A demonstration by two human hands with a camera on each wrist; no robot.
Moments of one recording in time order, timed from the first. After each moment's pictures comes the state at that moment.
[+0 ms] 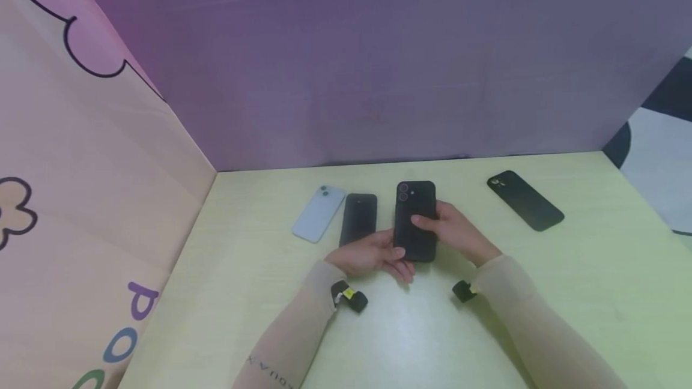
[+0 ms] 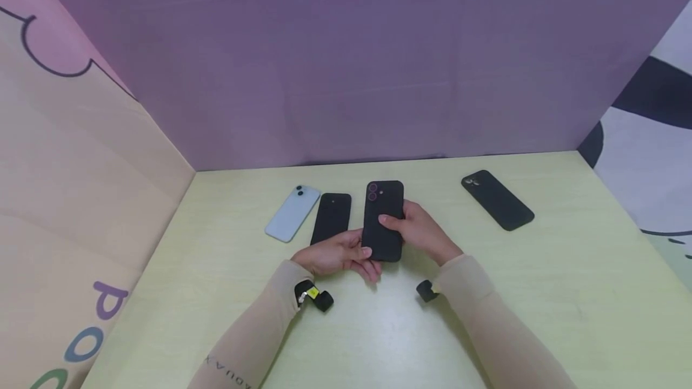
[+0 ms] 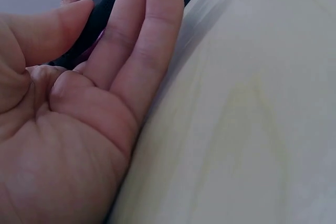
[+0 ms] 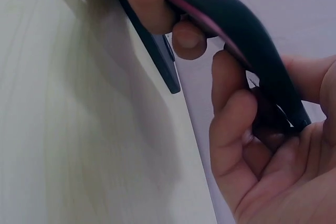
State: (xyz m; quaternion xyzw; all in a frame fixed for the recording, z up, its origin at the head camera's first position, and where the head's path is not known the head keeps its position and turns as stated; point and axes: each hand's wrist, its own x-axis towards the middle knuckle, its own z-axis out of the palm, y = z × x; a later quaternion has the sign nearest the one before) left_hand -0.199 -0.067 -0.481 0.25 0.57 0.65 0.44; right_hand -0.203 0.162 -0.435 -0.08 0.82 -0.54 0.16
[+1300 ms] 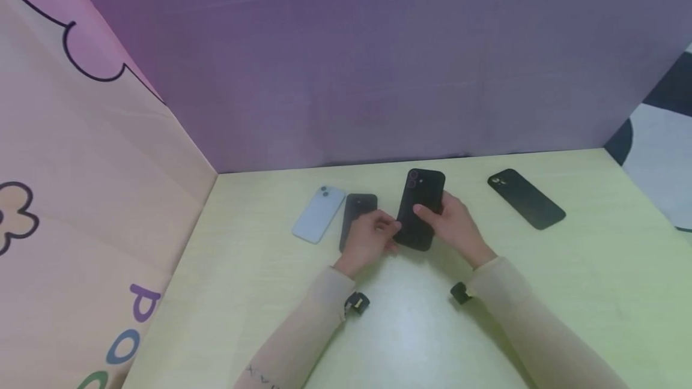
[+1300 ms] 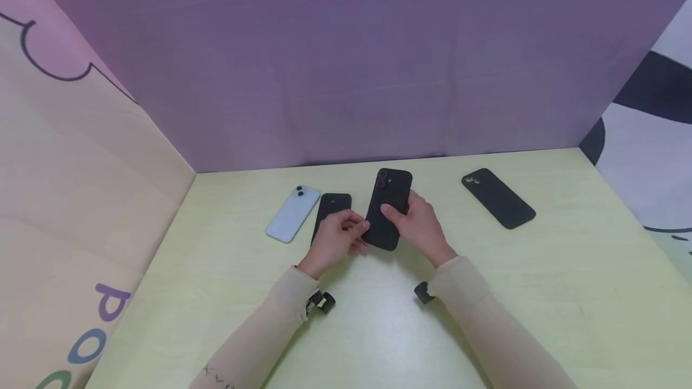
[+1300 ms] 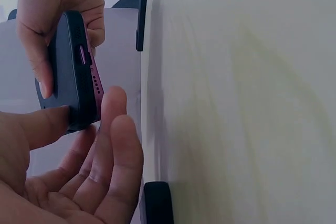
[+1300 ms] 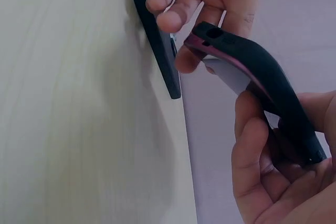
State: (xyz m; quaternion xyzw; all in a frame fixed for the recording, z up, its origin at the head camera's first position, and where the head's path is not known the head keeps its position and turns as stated) left_hand -0.190 -0.046 -0.449 0.04 0.82 0.55 0.12; right_hand -0.197 0.153 -0.425 -0.03 0.88 -0.47 0.03
